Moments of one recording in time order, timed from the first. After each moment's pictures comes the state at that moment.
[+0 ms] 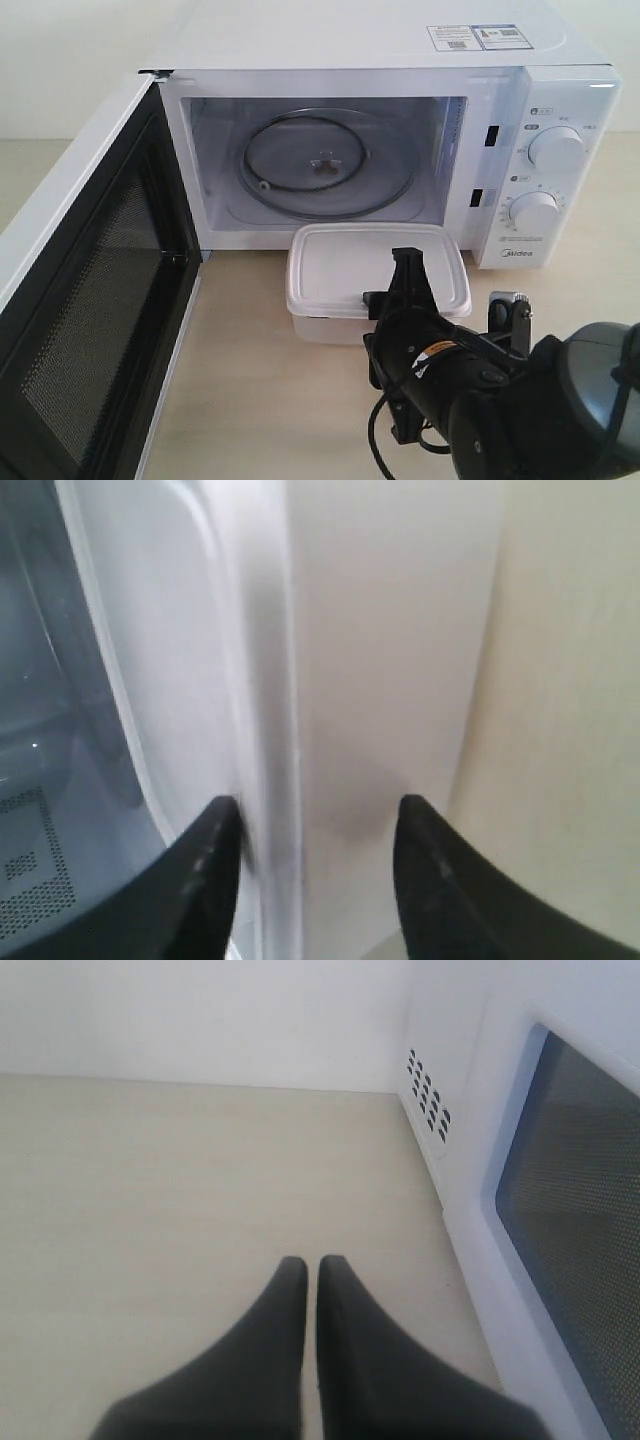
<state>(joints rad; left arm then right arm) -0.09 0.00 0.00 0.16 0.32 -0.22 0.92 1.90 -0.55 0.76 -0.79 1.50</state>
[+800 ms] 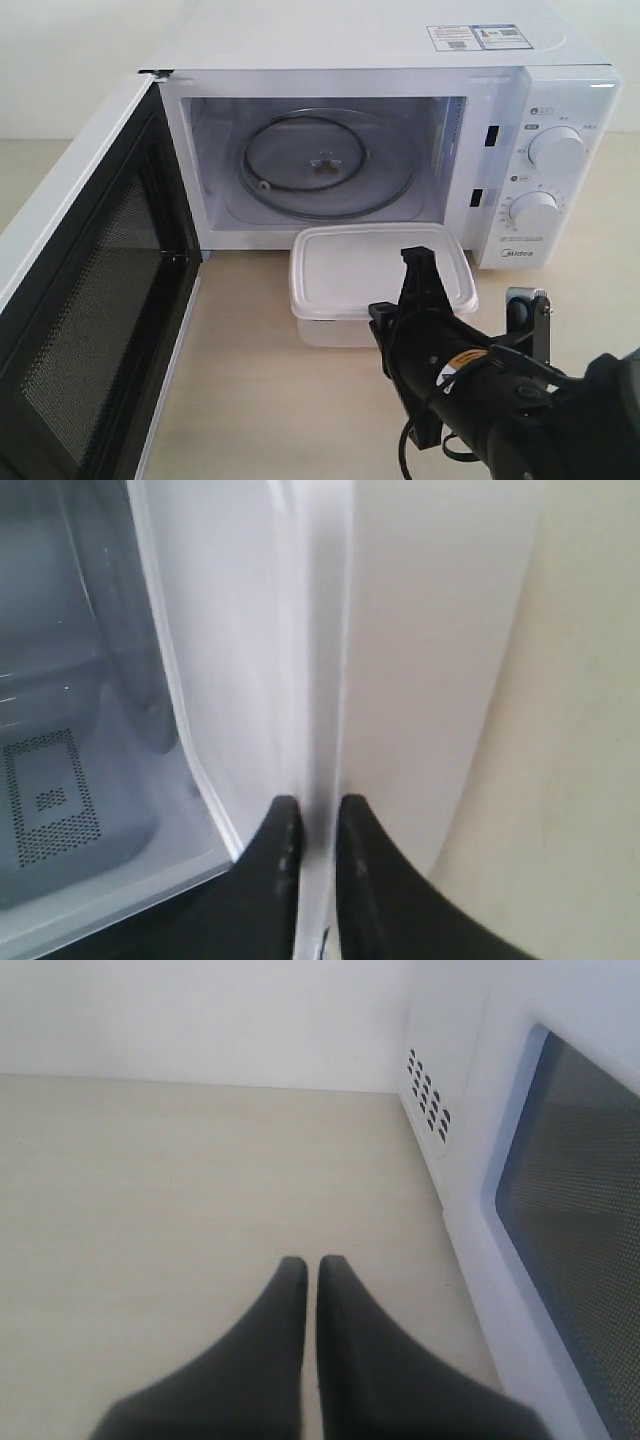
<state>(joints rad) -0.09 0.00 0.00 0.16 0.32 -0.22 0.93 1.82 -0.46 0.68 -0.85 1.49</state>
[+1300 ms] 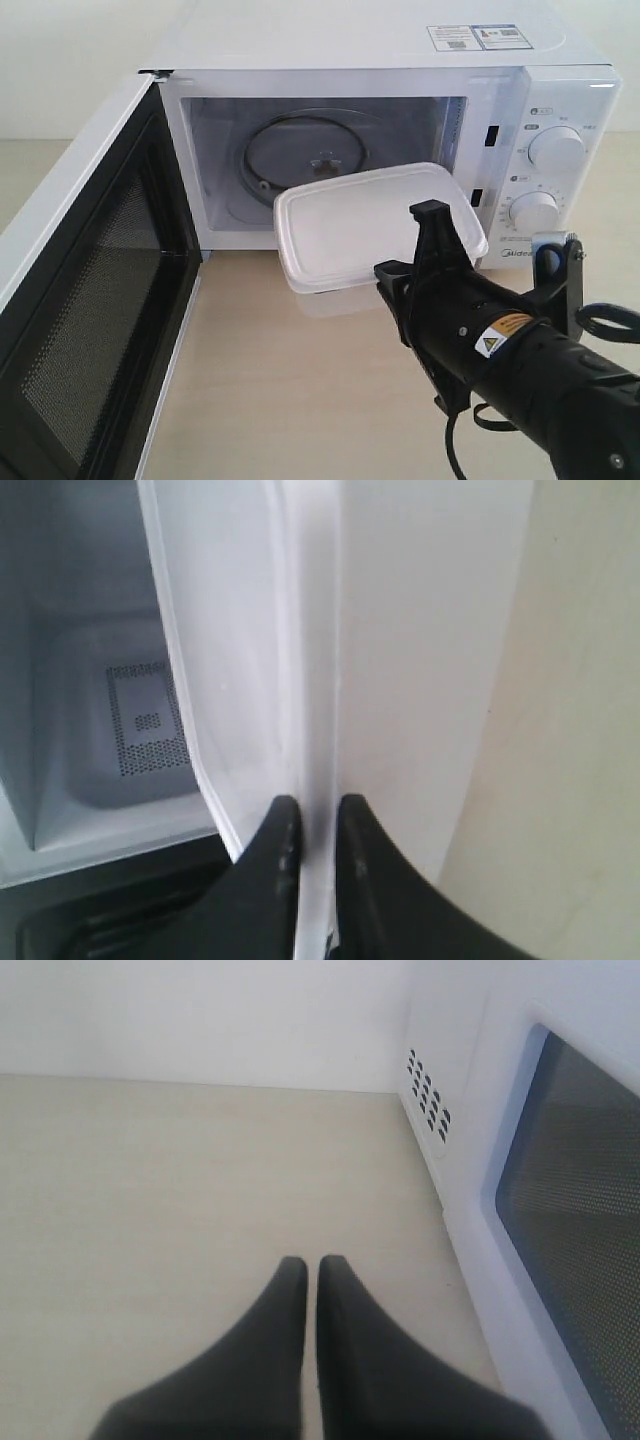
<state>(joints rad) -0.09 0.00 0.00 0.16 0.32 -0.22 0.92 1.58 -0.42 0.67 -0.76 1.25</state>
